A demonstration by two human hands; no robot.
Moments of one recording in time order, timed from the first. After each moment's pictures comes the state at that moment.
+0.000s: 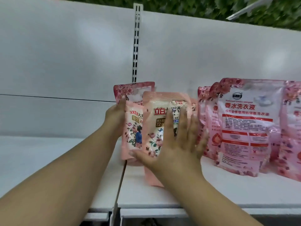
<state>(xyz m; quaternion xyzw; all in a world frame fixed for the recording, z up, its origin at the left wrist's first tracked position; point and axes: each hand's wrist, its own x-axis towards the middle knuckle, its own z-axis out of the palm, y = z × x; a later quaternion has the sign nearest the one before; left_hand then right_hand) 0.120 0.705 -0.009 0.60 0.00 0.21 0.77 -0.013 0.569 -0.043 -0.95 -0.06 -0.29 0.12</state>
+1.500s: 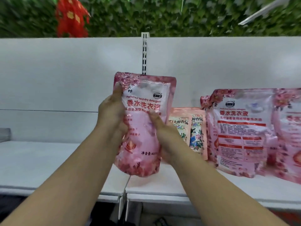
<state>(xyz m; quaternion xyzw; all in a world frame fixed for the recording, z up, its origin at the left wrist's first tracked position) -0.016 0.687 0.045 0.47 -0.12 0.32 0.81 0.000 0.577 -0.003 -0.62 -0.21 -0.01 0.76</state>
